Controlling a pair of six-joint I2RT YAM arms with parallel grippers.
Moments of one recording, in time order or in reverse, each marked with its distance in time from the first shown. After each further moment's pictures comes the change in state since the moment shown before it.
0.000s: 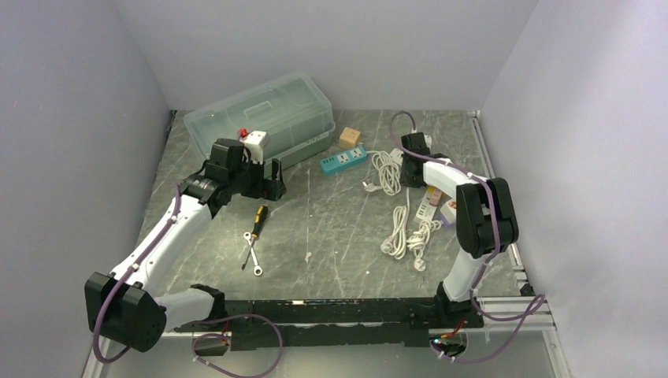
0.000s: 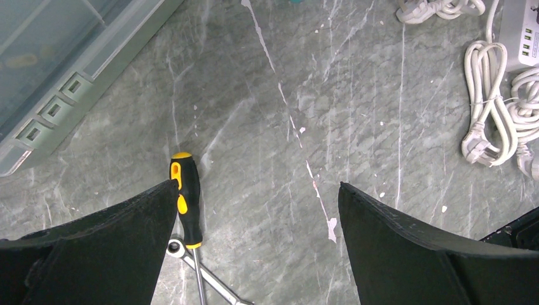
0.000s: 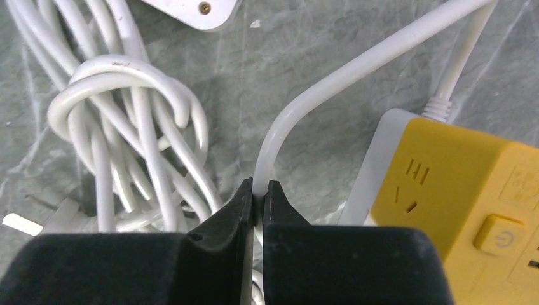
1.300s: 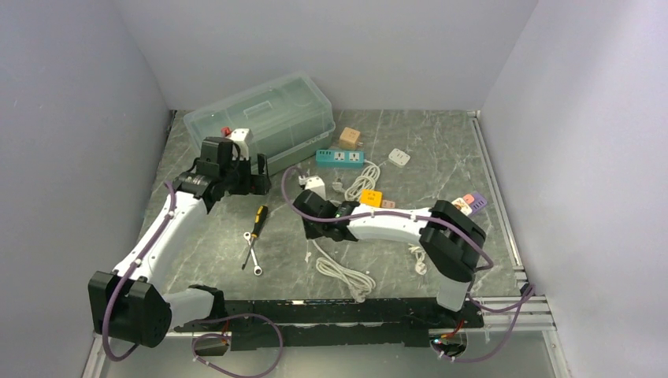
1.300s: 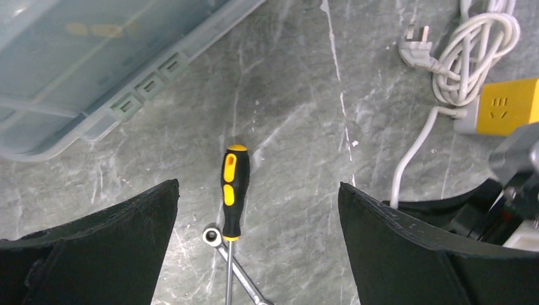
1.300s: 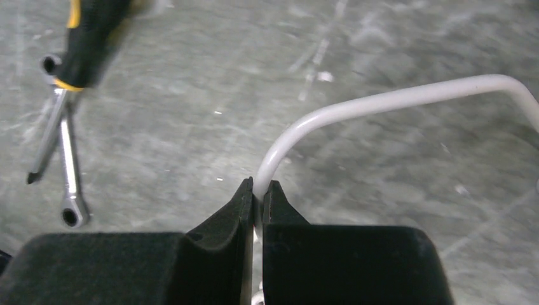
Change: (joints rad) left arm 0.096 0.021 0.000 -0.022 -0.078 -0.013; right arm 0.836 -0.026 -0.006 0.090 0.019 0.315
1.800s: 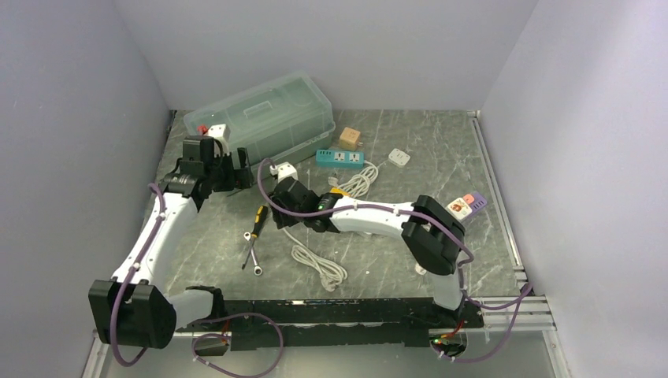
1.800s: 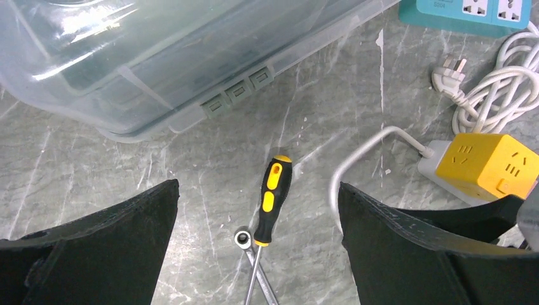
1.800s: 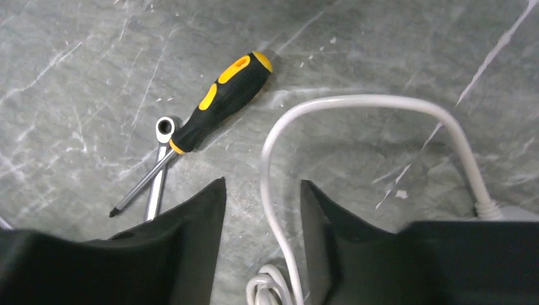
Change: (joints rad) left arm 0.145 -0.015 0.000 -0.001 -0.032 -0.018; right arm 0.023 0.160 0.238 0.118 -0.072 -0.174
